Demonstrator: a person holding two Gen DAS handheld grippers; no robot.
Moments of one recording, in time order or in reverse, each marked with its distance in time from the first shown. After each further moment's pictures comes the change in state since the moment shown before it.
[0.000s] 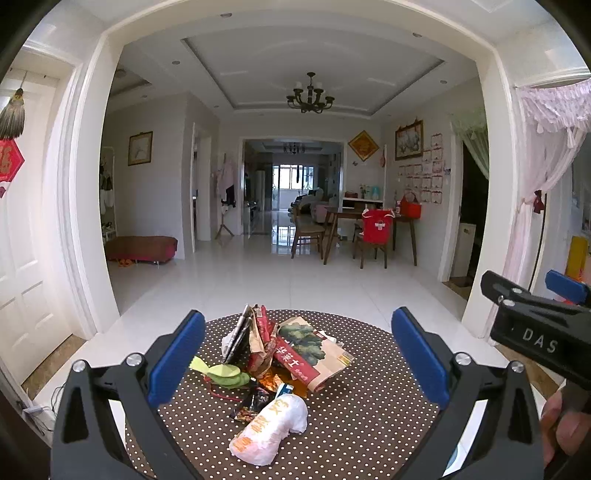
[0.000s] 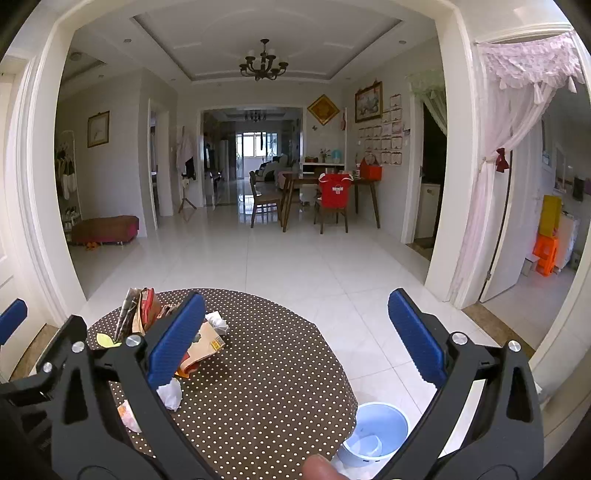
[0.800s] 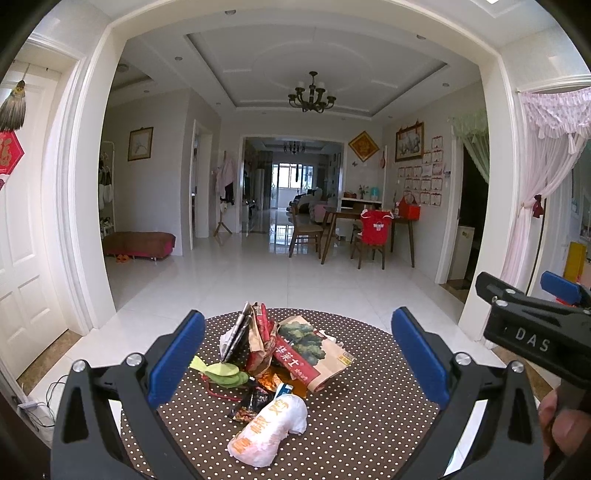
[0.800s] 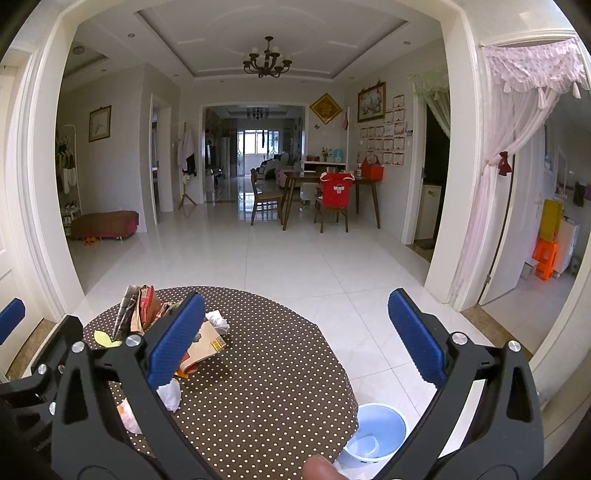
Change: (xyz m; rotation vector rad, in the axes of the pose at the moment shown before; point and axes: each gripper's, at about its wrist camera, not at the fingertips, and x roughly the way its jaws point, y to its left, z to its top) left arm 0.003 0.000 -0.002 -0.008 0.003 -0.006; right arm 0.007 0.004 -0.005 -0.014 0.004 -0.001
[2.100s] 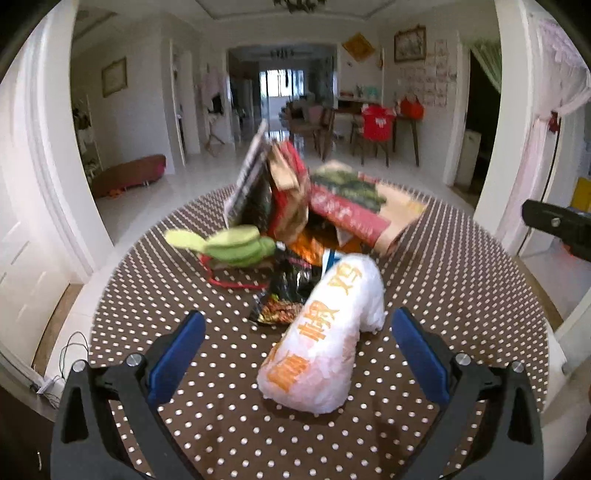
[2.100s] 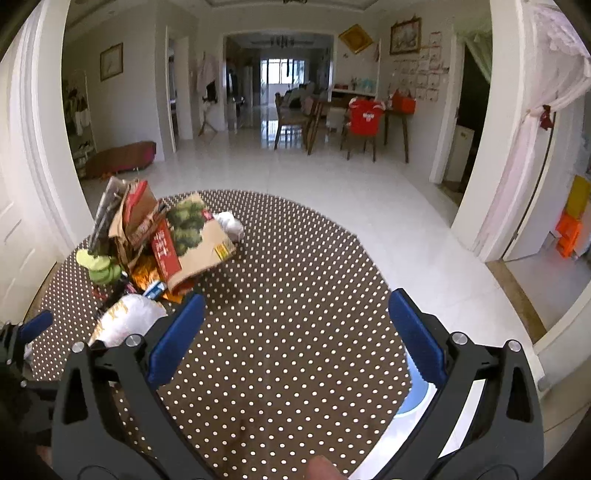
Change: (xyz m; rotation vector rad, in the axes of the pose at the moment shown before) left arm 0.128 0.058 -0.131 0.063 0.430 -0.025; right arm 0.106 0.031 -0.088 -0.051 0.319 0.100
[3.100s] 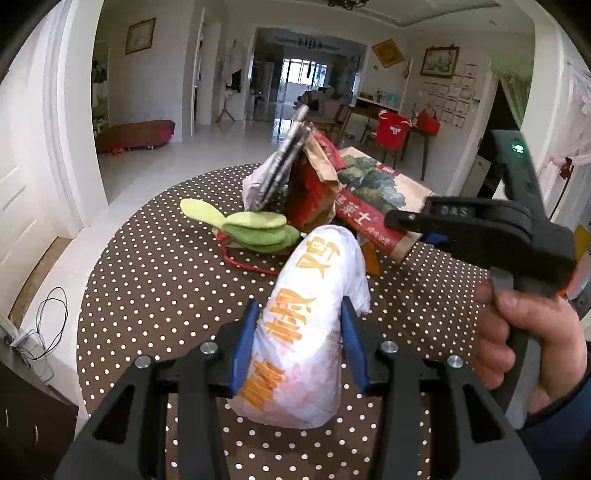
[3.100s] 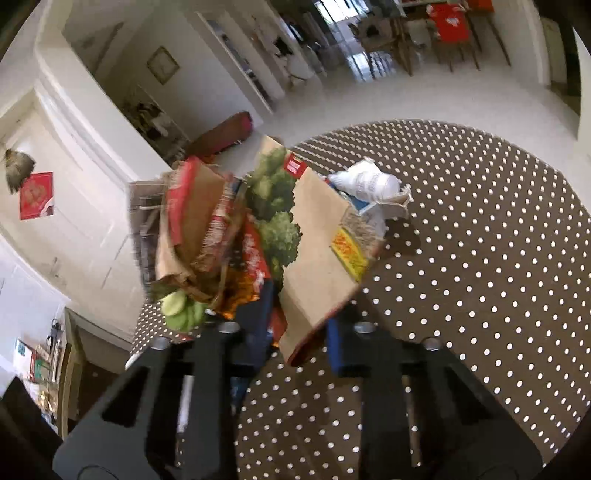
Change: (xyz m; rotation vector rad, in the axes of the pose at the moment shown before) left arm 0.000 0.028 -0.002 -0.182 0.014 -0.036; right arm 0.132 0.057 0.026 0.182 0.209 0.561
